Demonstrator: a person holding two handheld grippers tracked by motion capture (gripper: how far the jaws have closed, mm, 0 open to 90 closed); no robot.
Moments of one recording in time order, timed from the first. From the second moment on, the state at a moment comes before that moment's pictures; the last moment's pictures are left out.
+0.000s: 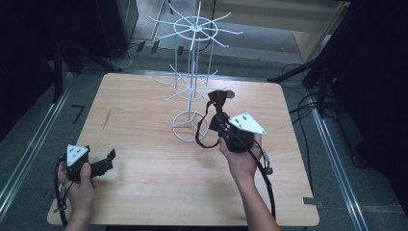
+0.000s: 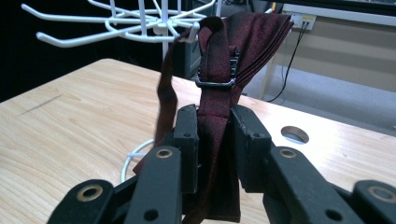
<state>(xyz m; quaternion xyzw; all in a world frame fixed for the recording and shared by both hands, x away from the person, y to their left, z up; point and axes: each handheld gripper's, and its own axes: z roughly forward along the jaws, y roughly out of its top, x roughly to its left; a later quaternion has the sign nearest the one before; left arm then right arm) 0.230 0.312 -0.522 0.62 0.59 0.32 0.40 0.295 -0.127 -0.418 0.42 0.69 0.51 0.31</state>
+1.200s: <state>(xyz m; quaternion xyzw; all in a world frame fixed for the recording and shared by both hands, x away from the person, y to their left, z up) 0.230 0.312 -0.522 0.62 0.59 0.32 0.40 0.317 -0.113 -0.481 0.44 0.73 0.45 0.27</state>
